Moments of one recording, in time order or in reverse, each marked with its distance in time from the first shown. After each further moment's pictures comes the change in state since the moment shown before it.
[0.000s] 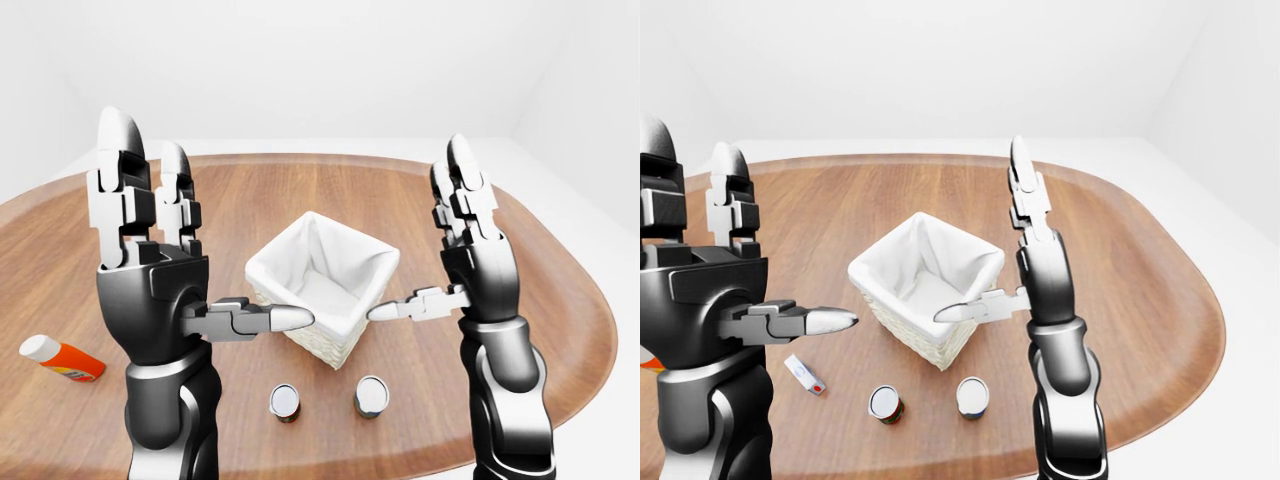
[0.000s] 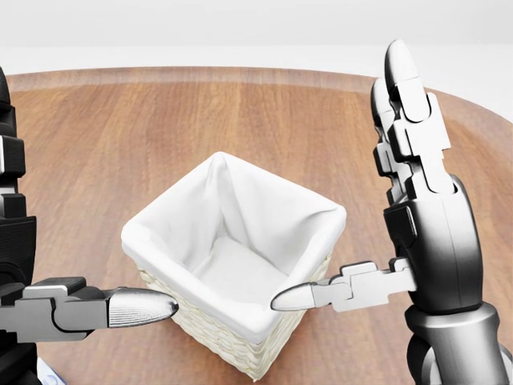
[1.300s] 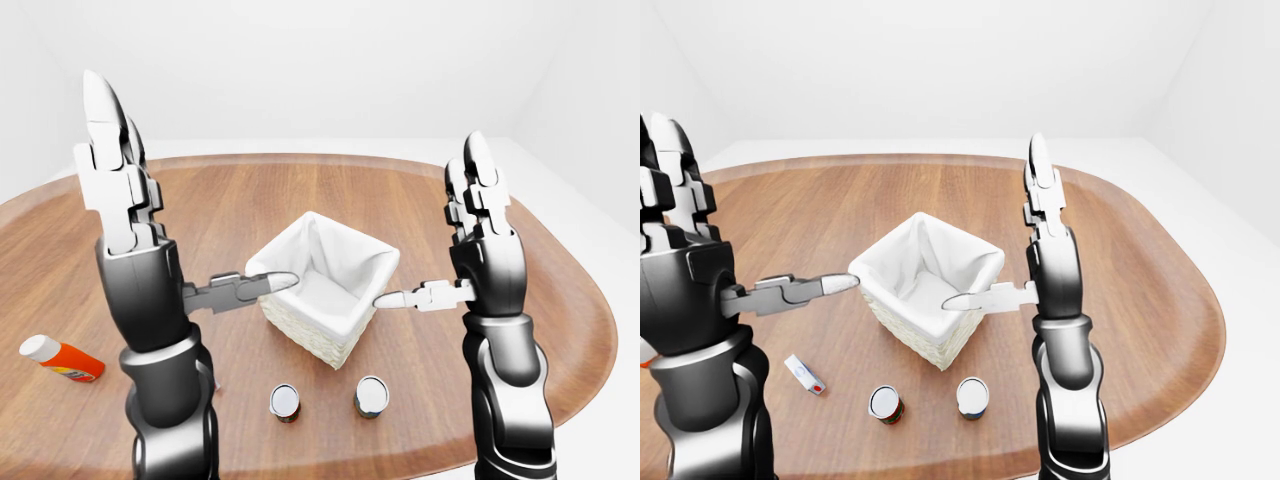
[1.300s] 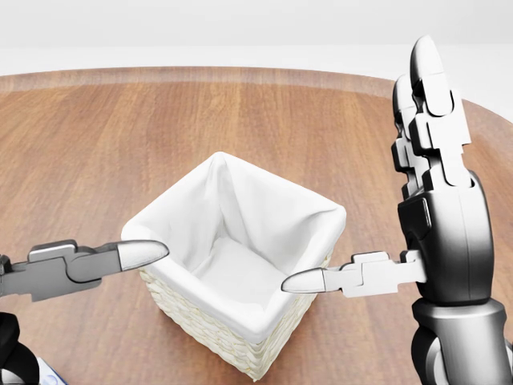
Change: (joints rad) left arm -0.088 0.029 0.013 0.041 0.478 0.000 0.049; right arm -0.015 -0.006 -0.029 0.026 0.009 0.000 -0.061
